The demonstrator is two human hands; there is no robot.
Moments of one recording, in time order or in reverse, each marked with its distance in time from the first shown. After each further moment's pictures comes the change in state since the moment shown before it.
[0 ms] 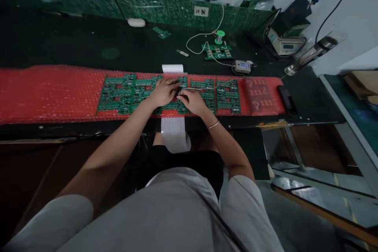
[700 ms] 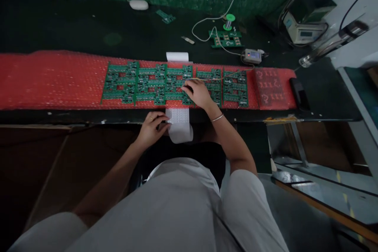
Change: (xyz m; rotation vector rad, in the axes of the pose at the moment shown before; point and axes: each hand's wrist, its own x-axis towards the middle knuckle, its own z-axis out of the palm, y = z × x) left_hand -0.188 0.045 0.025 -0.261 0.296 -0.040; right_hand -0.001 0.010 0.007 -0.155 -0.011 -0.058
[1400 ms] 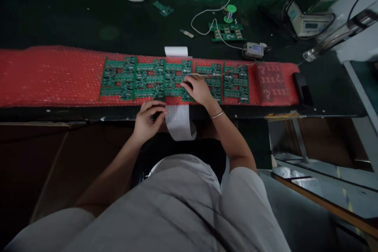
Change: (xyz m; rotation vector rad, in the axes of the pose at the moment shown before) left_hand 0.035 0.028 -0.021 -0.107 0.031 -0.175; right_hand -0.002 0.002 0.002 0.021 0.007 0.032
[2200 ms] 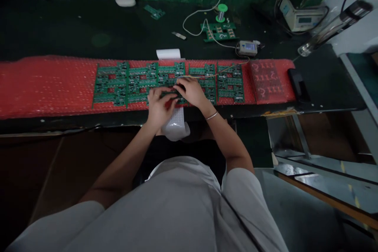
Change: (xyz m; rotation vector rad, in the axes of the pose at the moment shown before) left_hand 0.060 0.009 0.050 0.276 -0.009 0.019; right_hand 0.001 -0.003 0.002 0.004 -0.004 0.007
